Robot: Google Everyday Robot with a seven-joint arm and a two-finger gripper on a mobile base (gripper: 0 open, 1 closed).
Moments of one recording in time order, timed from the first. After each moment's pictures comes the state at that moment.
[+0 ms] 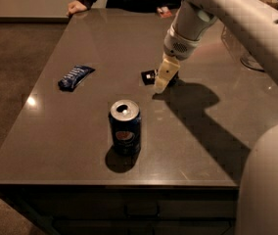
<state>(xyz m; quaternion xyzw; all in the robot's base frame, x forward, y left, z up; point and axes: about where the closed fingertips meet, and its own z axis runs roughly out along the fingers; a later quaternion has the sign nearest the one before) 0.651 -0.097 0.855 -0.58 0.79 0.08 0.16</state>
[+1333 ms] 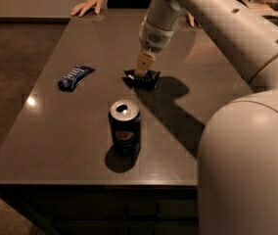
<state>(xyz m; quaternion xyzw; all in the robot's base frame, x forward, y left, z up) 0.665 -0.034 0.866 -0.61 0.78 0.10 0.13</state>
